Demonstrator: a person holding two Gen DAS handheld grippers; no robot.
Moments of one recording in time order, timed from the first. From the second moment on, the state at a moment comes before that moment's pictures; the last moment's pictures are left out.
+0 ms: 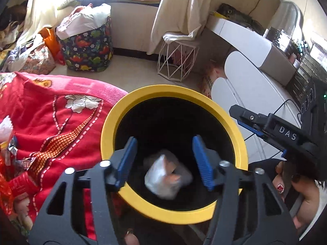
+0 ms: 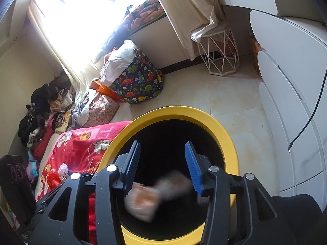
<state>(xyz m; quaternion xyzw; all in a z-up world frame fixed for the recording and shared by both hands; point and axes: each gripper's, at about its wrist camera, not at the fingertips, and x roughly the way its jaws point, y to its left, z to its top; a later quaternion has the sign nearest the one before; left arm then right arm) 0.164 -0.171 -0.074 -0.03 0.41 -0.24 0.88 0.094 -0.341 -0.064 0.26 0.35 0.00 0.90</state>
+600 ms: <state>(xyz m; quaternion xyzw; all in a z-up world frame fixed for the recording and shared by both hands) 0.133 -0.118 -0.040 -0.05 0.35 -0.17 0.92 0.091 -0.306 -0.045 0.18 0.31 0.02 0.93</state>
